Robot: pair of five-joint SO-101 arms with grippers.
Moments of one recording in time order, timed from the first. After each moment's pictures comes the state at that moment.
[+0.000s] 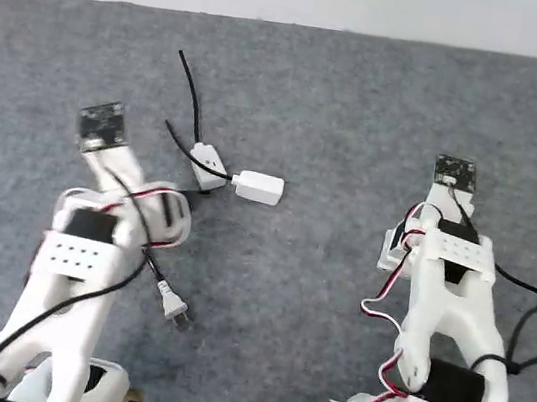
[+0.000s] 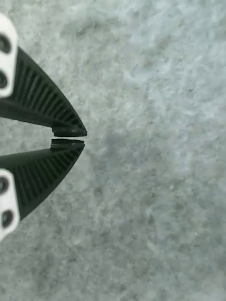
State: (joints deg) left arm 3.1 -31.3 52.8 48.8 29.1; right arm 8.6 -3.7 37.8 49.8 2.2
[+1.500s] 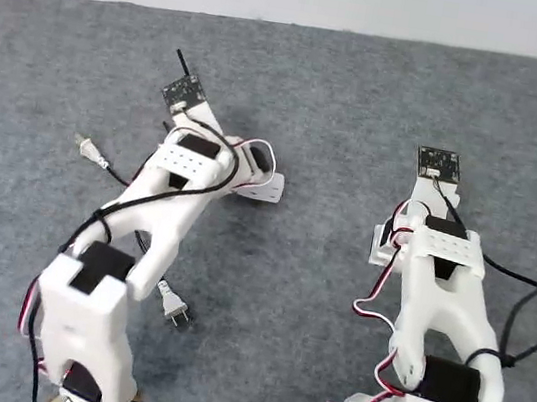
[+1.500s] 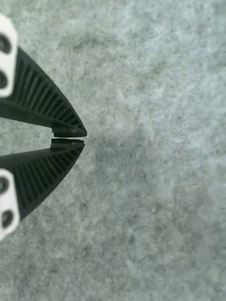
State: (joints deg) left arm 12.2 25.4 5.8 51.8 54.7; right arm 5.9 -3.2 37.8 47.5 4.1
